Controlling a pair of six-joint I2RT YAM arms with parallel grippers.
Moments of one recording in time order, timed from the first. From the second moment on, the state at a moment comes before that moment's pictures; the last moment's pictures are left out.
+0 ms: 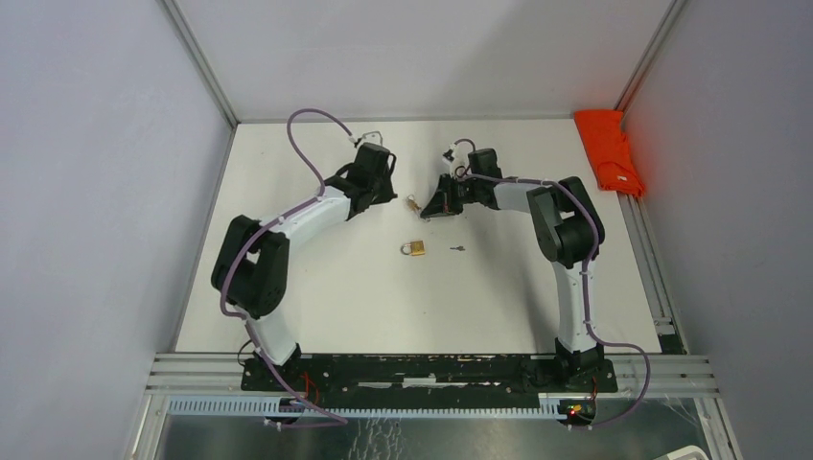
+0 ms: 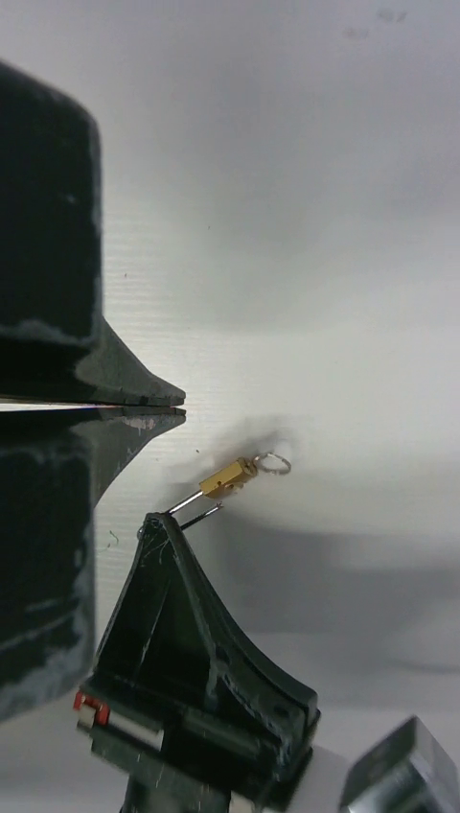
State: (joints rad) left arm -0.51 1.75 1.26 -0.23 -0.23 -0.53; right arm 0.36 2.22 1.39 0.03 -0.84 0.43
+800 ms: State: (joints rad) left arm -0.51 1.98 1.30 -0.13 -0.07 -0.53; right arm 0.36 2.22 1.50 -0.01 -0.86 0.45
